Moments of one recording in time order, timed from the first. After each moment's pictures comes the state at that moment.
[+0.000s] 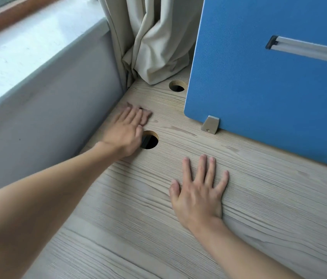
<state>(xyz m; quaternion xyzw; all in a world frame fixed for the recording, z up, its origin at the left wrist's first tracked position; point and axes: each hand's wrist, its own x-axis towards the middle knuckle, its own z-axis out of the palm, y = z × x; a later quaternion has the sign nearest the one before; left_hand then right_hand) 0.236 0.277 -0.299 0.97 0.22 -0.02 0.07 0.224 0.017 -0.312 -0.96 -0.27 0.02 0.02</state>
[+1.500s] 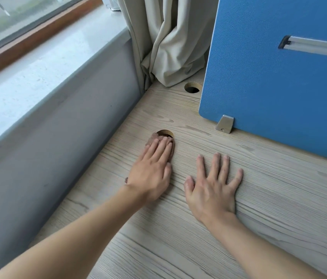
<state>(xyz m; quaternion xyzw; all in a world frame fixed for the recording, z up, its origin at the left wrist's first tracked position) 0.160 0.182 -0.301 0.98 0.16 -0.04 0.09 0.223 0.019 -0.310 -0.96 -0.26 0.04 -0.01</state>
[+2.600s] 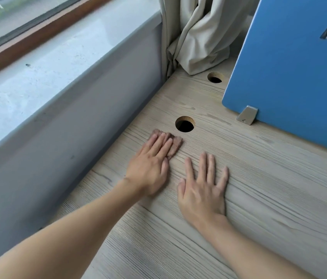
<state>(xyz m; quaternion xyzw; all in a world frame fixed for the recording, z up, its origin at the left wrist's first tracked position) 0.092 0.195 -0.299 0.97 0.21 -0.03 0.12 0.155 0.030 -0.310 -0.93 -0.37 0.03 0.03</state>
